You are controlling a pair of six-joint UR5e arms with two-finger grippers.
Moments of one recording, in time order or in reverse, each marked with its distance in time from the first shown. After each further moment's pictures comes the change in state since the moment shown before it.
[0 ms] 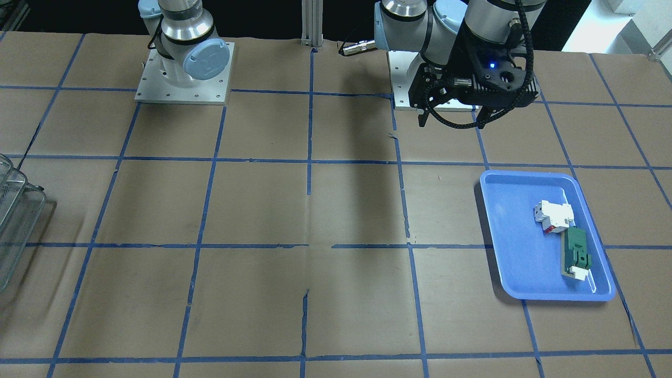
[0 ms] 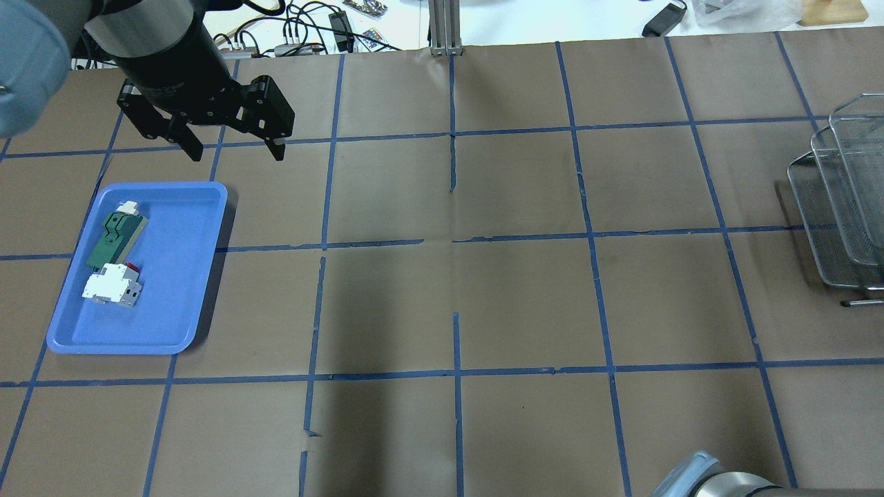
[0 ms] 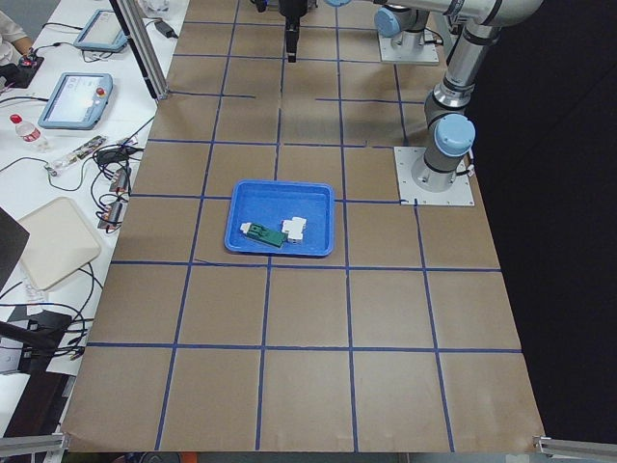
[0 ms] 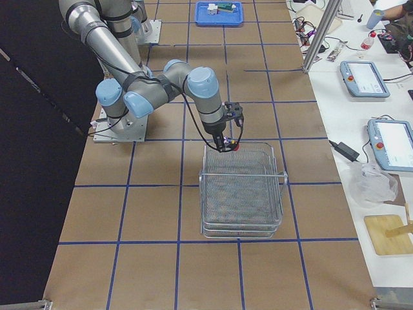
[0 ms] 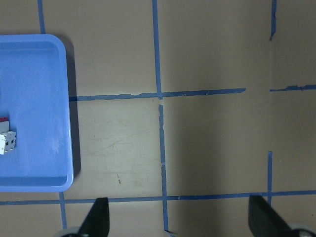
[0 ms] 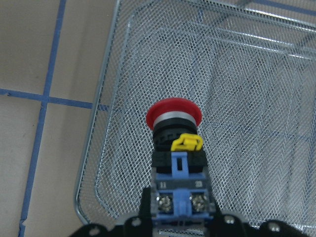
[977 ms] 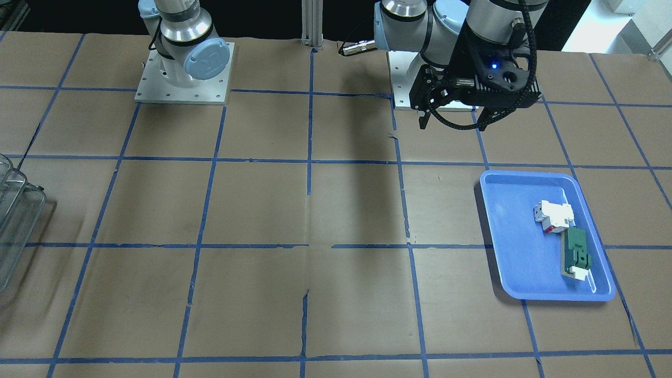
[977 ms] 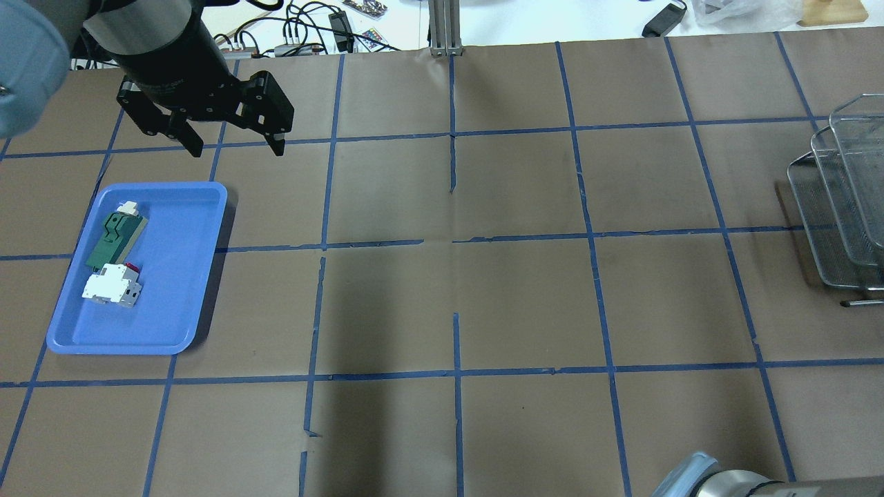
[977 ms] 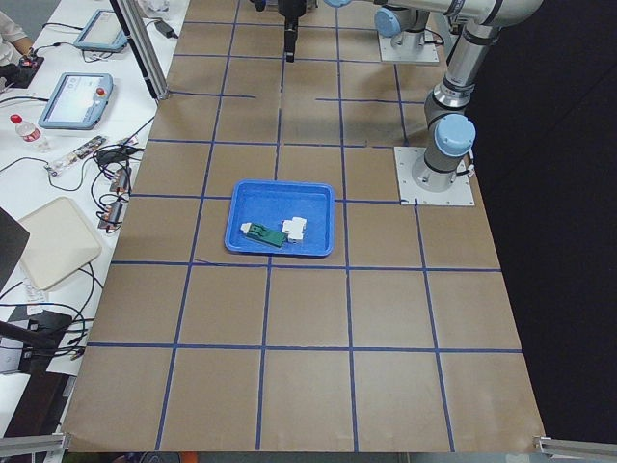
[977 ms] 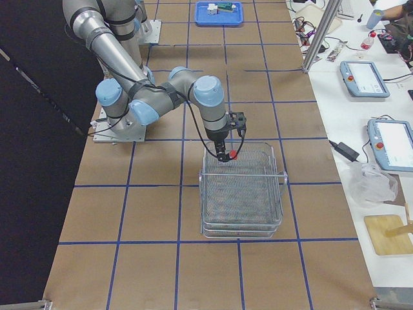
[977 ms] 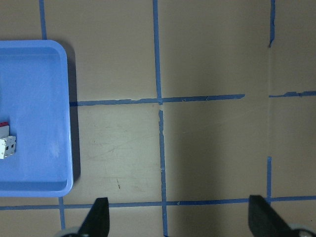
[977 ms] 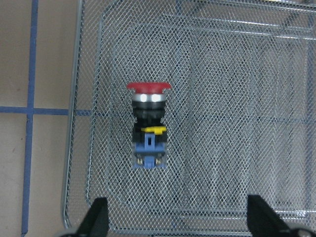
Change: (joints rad) left arm 0.003 -0.001 0.000 0.018 -0.004 0.000; right arm 0.009 0.035 -0.049 0.028 -0.025 0.091
